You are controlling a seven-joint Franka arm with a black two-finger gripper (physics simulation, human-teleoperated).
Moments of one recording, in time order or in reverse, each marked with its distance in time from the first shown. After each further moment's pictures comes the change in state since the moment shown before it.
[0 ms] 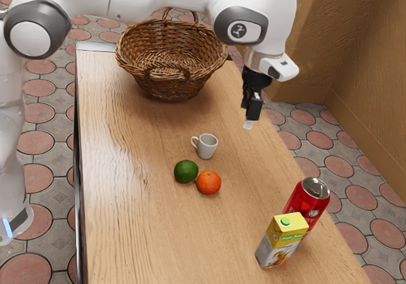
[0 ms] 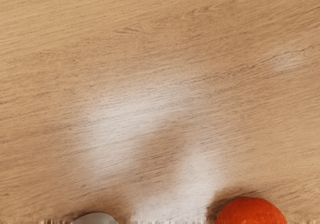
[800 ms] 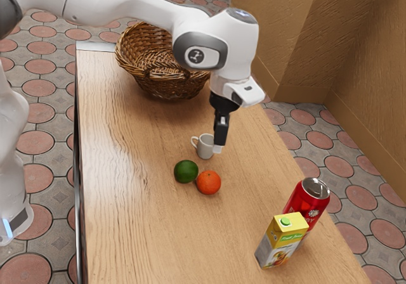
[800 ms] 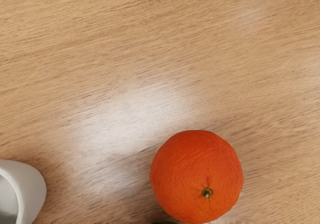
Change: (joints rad) arm -0.084 -0.233 0.001 -0.403 -0.002 0.194 -0.020
